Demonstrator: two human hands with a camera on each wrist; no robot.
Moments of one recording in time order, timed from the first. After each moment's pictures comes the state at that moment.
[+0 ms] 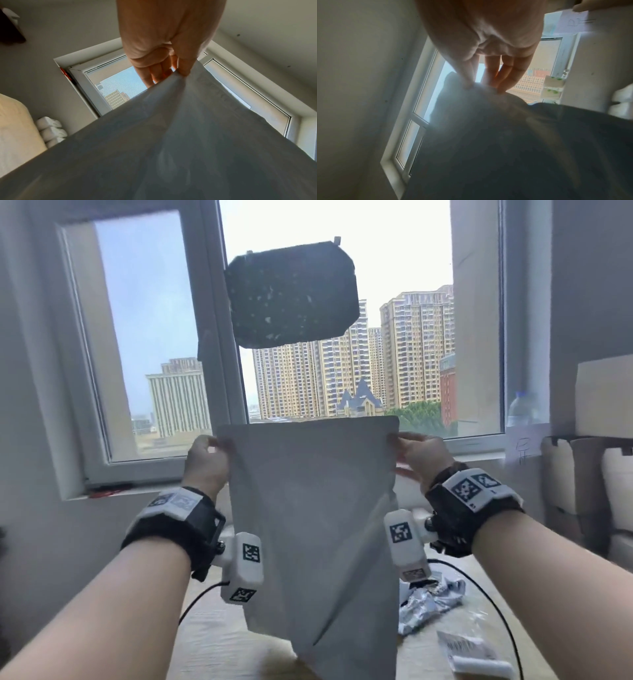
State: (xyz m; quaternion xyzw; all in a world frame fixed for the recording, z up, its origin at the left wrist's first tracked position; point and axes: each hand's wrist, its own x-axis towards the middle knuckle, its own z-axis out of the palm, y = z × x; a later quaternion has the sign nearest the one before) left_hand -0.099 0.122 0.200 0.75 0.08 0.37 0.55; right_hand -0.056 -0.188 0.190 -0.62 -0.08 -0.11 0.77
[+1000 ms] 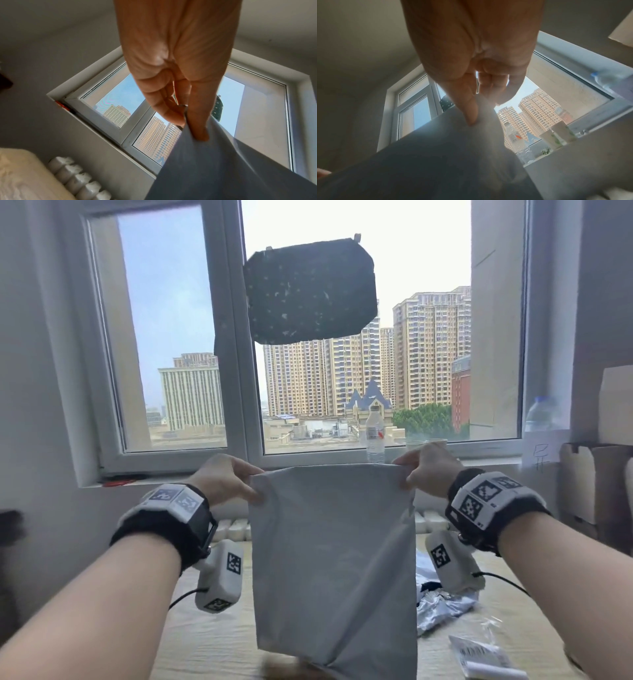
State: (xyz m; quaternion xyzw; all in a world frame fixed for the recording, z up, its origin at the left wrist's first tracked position) left_hand -0.122 0.141 0.194 0.91 0.00 0.16 0.39; right_hand -0.046 -0.190 0.184 -0.91 -0.15 -0.15 0.35
